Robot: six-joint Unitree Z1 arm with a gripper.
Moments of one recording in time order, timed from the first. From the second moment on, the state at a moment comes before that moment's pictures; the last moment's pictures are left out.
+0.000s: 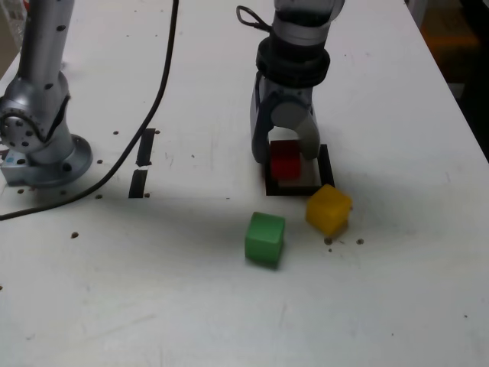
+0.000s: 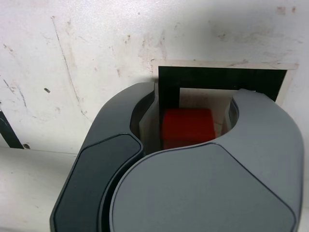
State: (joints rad) arm -0.04 2.01 -1.39 1.09 -0.01 -0.04
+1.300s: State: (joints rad) arm -0.10 1.81 -1.46 1.31 0.13 -0.09
